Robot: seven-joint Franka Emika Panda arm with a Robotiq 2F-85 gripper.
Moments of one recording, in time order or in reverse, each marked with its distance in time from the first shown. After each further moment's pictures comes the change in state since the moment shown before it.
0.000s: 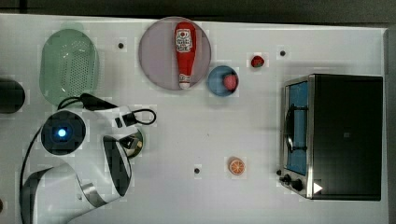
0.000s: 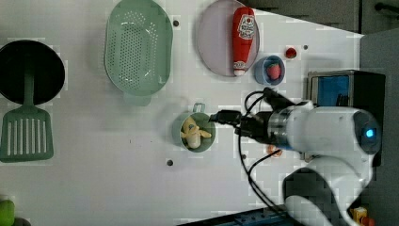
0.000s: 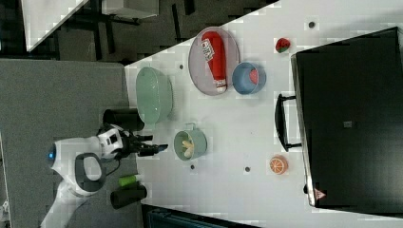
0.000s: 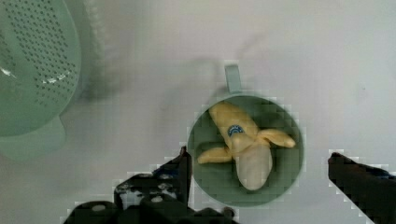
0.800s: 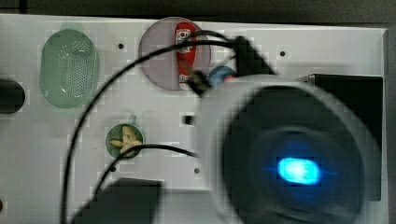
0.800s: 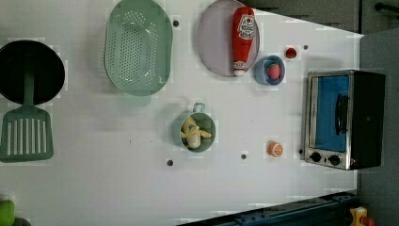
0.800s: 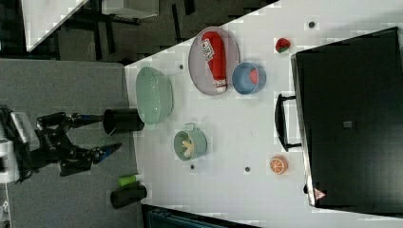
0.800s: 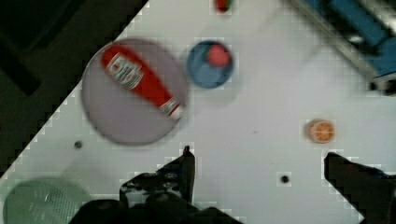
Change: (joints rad) arm -0.042 -0.271 -0.458 0.507 -0.069 -0.655 0.007
